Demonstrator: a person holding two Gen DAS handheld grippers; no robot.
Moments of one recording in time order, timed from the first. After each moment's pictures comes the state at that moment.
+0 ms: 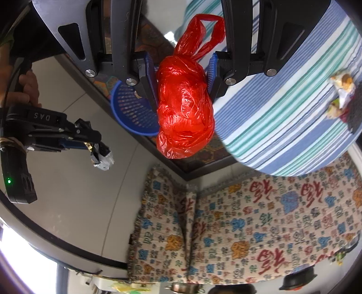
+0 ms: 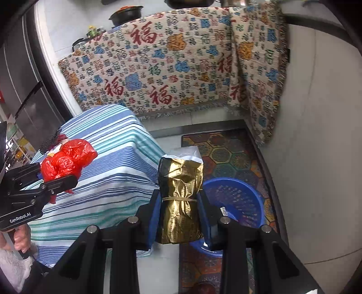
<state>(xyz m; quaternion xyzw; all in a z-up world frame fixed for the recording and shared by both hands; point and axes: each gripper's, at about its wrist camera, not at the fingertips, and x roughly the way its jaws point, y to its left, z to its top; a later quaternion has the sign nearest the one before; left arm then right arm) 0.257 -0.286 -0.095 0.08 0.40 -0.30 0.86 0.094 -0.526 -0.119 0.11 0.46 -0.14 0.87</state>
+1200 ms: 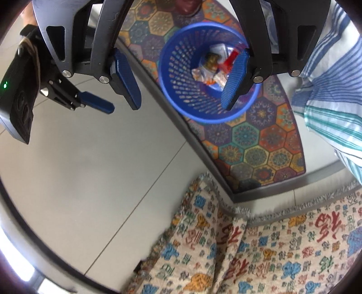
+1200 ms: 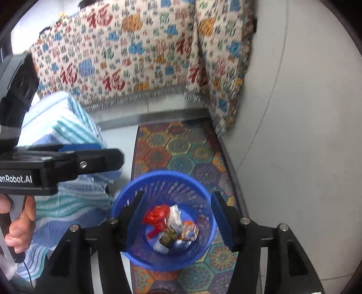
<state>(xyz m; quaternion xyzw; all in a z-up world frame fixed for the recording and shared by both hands) 0.353 -0.444 -0.181 -0.05 0.48 -0.39 0.79 0.088 -0.630 -0.190 0.06 0.48 -0.22 0.85</state>
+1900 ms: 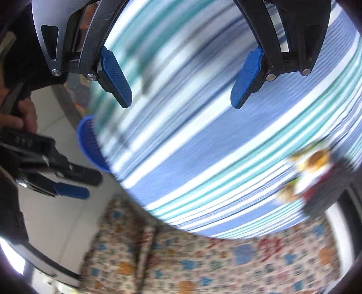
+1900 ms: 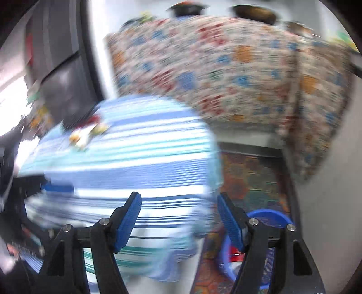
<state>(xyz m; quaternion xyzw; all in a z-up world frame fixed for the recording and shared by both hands) 0.249 -0.128 -0.165 0.05 0.49 -0.20 0.85 0.188 -0.383 -0.162 0.00 0.45 -0.02 0.89</state>
